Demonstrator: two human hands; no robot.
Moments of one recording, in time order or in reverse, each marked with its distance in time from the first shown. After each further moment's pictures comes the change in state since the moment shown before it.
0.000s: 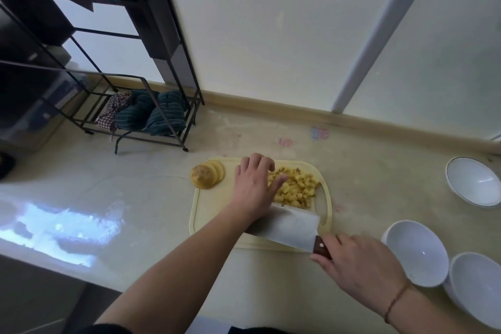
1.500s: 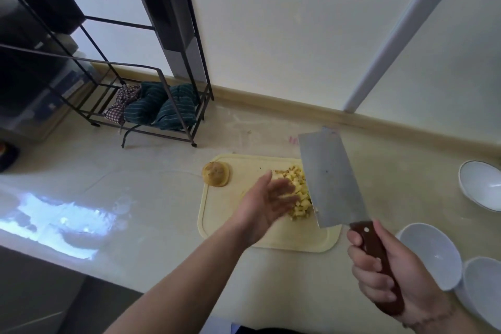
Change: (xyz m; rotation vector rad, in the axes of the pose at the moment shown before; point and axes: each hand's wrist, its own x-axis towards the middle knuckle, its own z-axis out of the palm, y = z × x) left_hand -0.039 0.025 -0.045 -1.443 -0.348 -0.785; right_hand -0.002 0.004 -0.007 2.761 -0.542 0.505
